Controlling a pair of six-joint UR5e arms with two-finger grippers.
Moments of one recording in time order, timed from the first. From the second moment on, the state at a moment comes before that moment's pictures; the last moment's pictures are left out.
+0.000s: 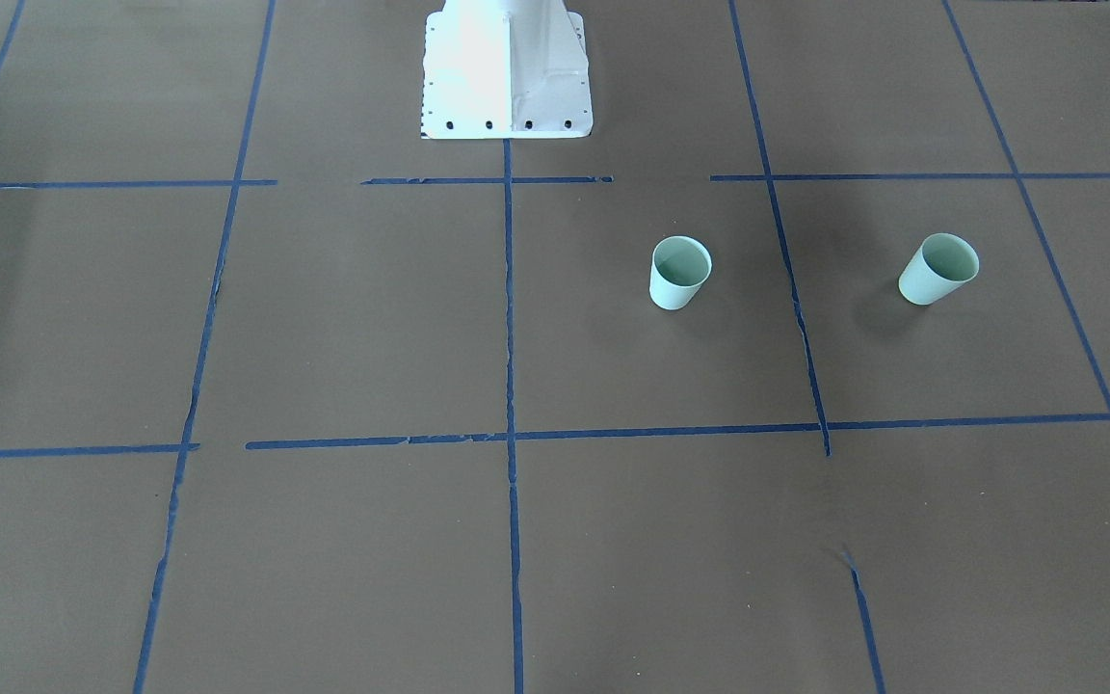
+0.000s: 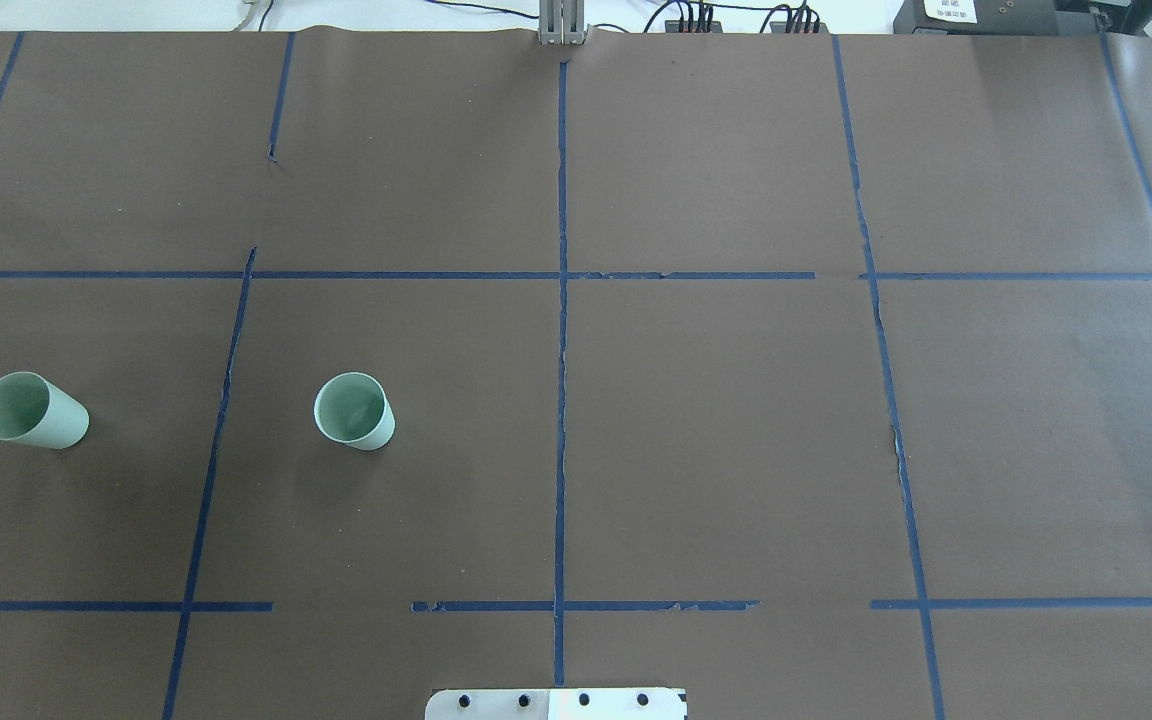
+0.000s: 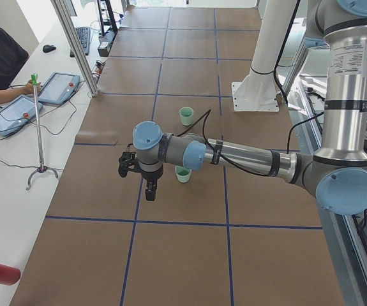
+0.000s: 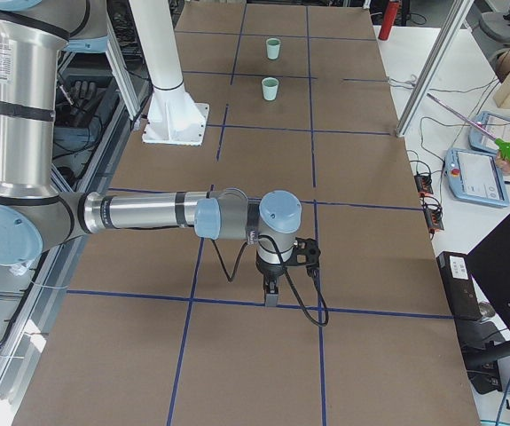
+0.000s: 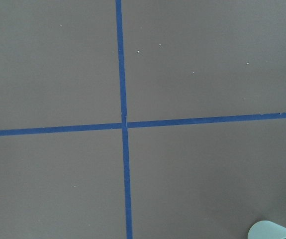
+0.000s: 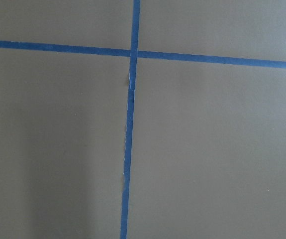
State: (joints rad) left arm -1.43 -1.53 -1.75 -1.68 -2.36 -0.26; right arm 1.55 -1.70 1.79 -1.68 2.26 -0.04
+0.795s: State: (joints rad) left arm -1.18 -1.45 -1.75 -1.98 -2.36 -0.67; right arm 1.55 -1.70 1.79 -1.68 2.26 -0.04
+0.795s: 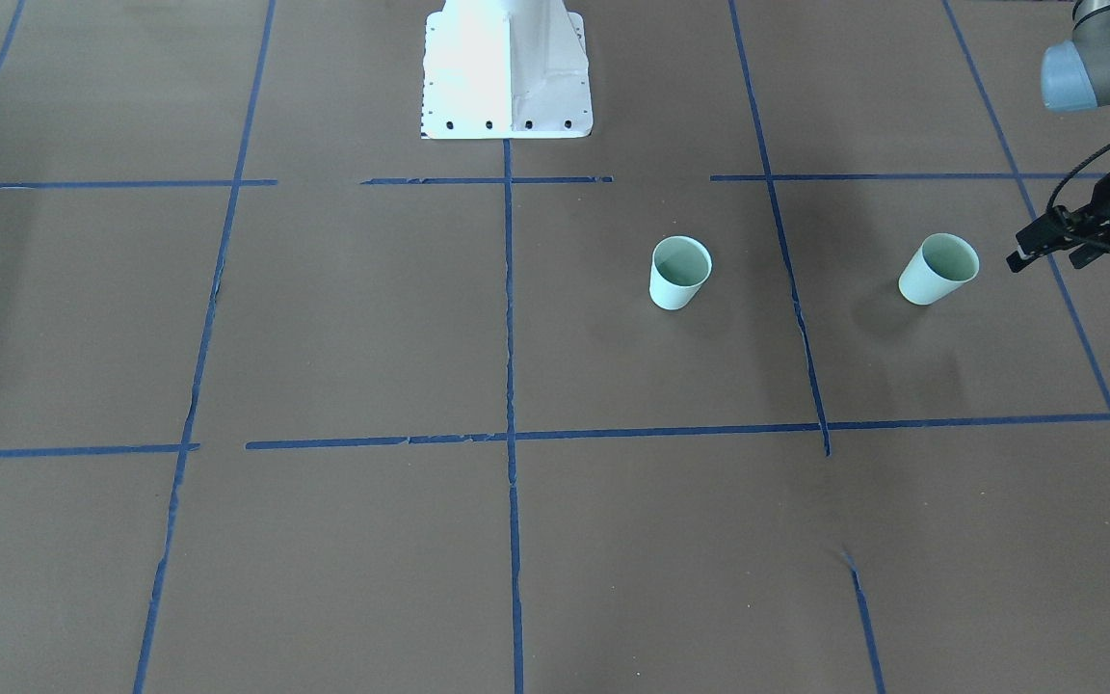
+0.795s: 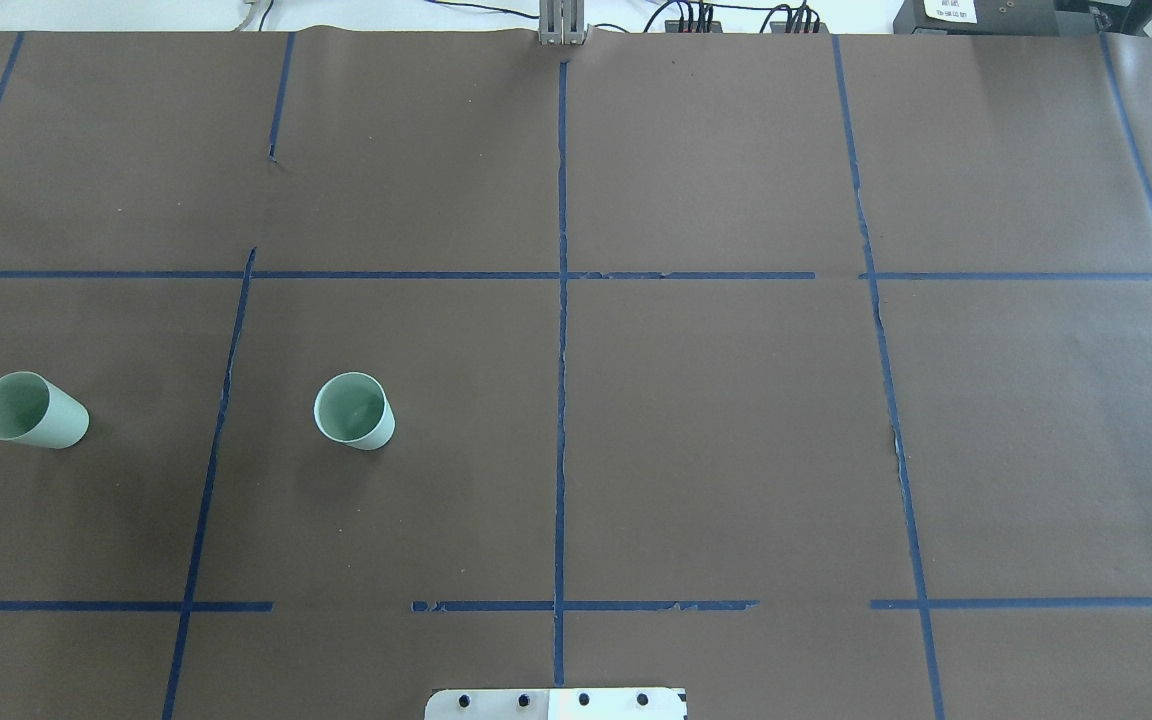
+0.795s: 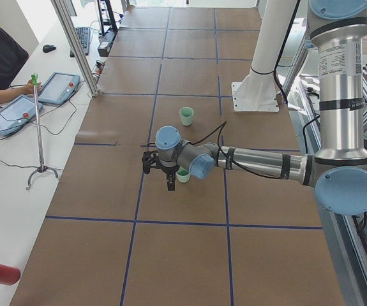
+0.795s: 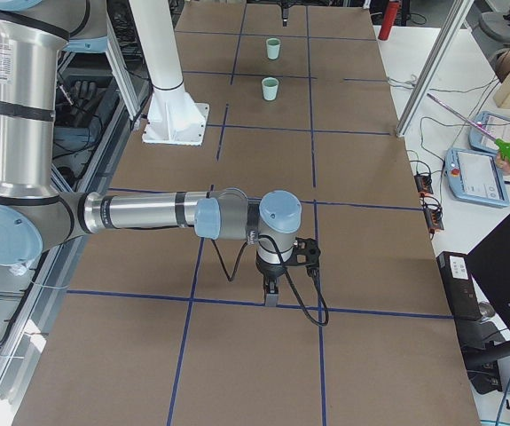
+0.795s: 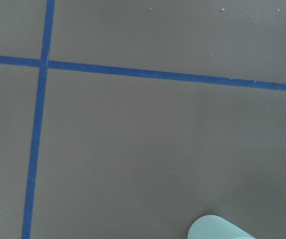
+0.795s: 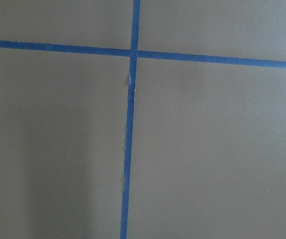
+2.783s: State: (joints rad) left arm -1.04 -1.40 -1.82 -2.12 -2.33 -0.78; right arm 1.55 -1.70 1.79 -1.68 2.26 -0.04
